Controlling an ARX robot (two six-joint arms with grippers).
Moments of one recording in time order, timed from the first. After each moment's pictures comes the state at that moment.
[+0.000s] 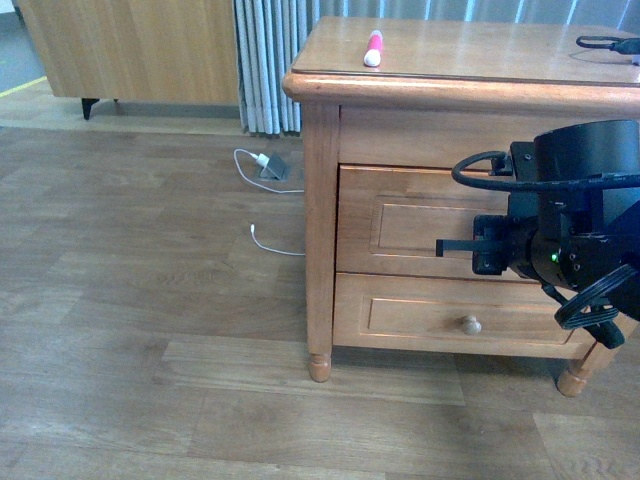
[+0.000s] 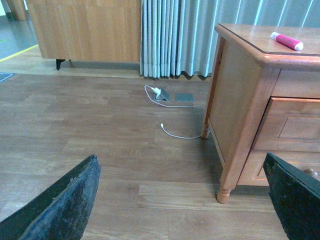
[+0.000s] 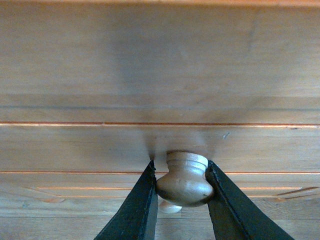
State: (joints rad) left arm 0.00 0.00 0.02 0.00 0.00 0.00; right arm 0.19 2.24 1.11 0.58 0.21 0.11
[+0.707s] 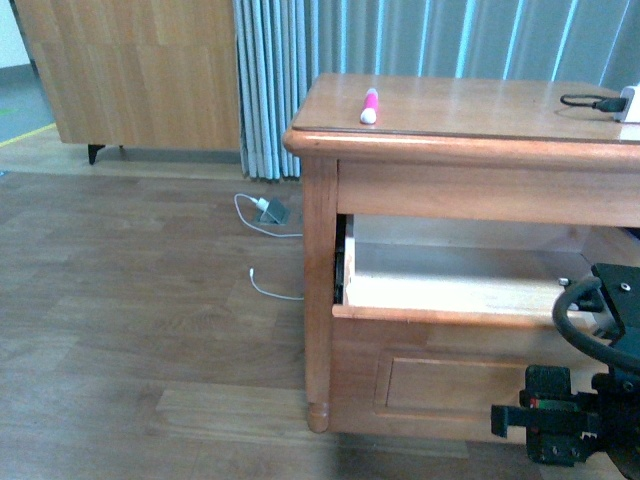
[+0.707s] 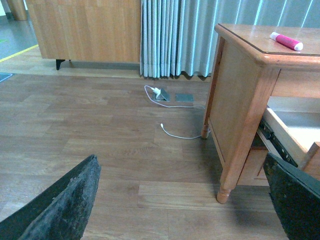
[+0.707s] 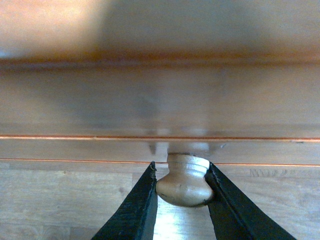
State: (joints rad) left arm 0.00 0.00 0.02 0.00 0.00 0.00; right arm 0.27 1.80 0.53 0.60 0.12 0.24
